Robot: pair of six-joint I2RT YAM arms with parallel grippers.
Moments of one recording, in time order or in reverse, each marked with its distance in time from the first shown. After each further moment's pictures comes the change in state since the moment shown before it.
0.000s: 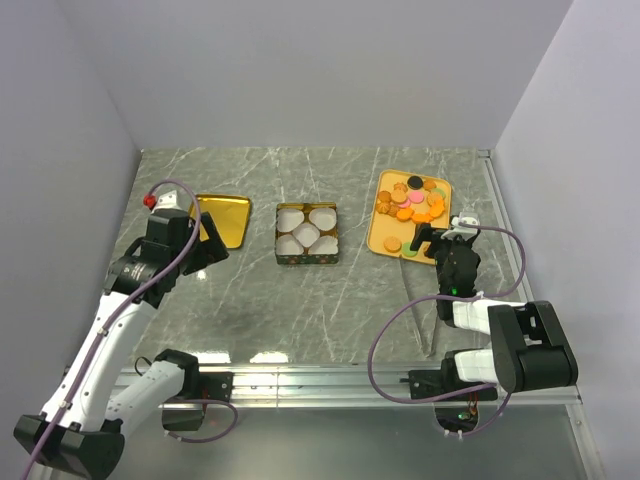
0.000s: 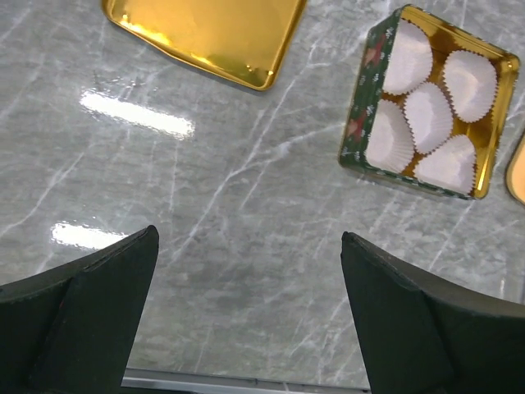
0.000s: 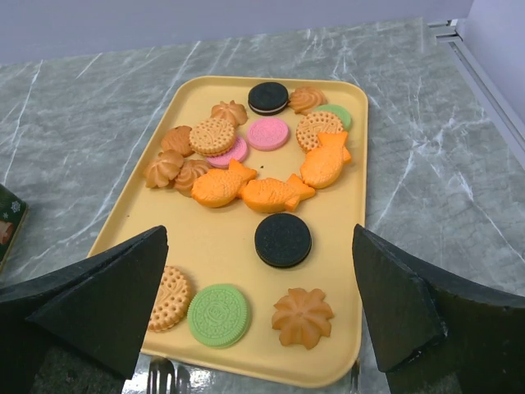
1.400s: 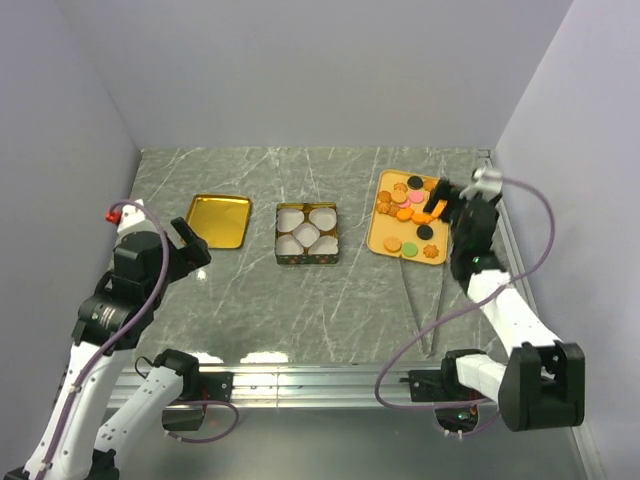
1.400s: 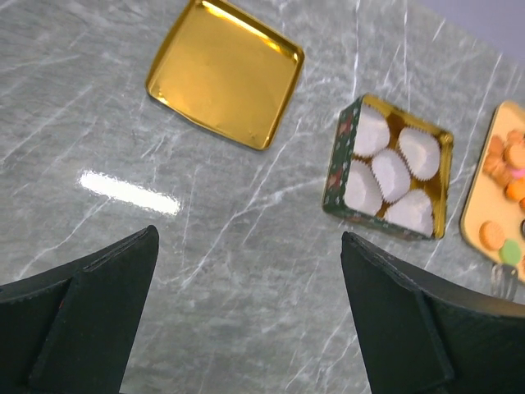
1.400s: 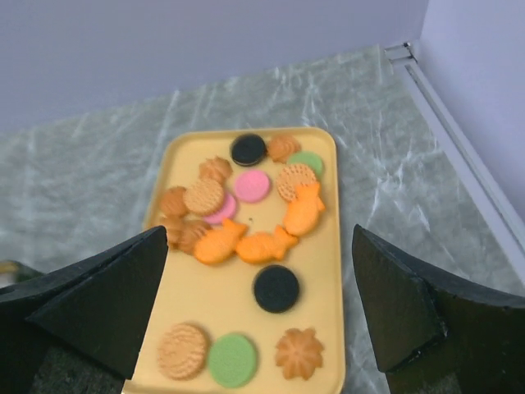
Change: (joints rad) left arm -0.024 -0.214 0.017 -0.009 -0.128 0.013; right arm -0.033 -0.185 0.346 -0.605 0.069 0.077
